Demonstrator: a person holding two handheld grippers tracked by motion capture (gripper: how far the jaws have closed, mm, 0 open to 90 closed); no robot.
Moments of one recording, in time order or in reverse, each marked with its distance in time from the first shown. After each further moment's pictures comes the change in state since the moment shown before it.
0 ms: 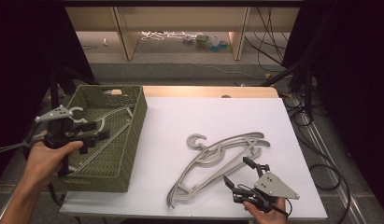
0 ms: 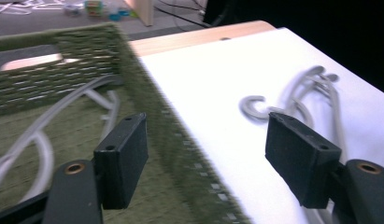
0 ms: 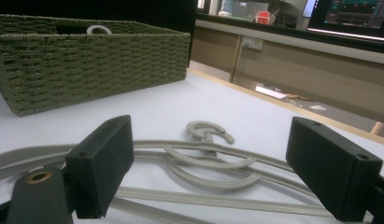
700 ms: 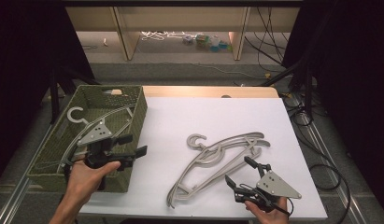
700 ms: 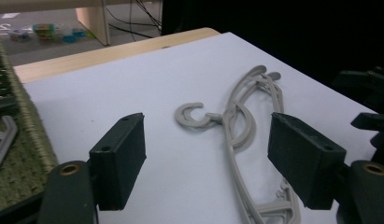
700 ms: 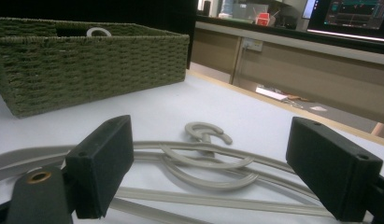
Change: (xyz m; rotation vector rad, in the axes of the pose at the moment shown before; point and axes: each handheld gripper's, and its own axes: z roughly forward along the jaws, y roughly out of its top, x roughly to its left) left arm -0.076 -0.024 0.043 -0.058 -0.126 0.080; right arm -0.002 -0.001 -0.003 0.004 0.012 0.026
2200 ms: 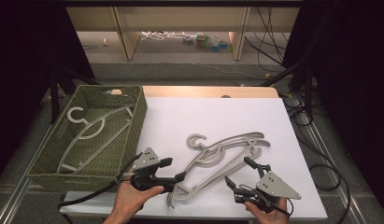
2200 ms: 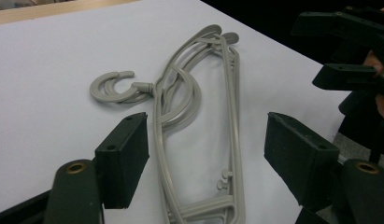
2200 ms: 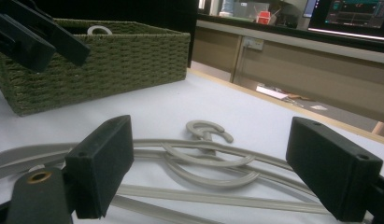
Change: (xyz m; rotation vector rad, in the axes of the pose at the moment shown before) left arm -0.067 -0.043 0.072 0.063 -0.098 0.026; right arm 0.001 0.000 -0.001 0.014 0.004 -0.007
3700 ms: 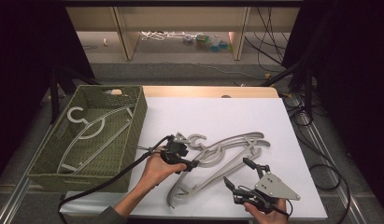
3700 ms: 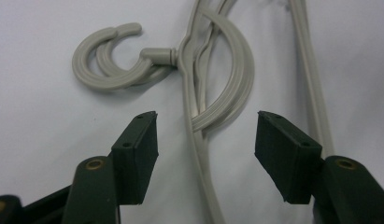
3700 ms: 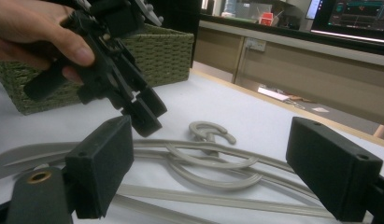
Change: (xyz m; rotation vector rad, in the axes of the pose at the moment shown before) left arm 0.038 0.021 0.101 0.367 0.032 0.090; right arm 0.003 0.001 0.001 -0.022 -0.002 -0.024
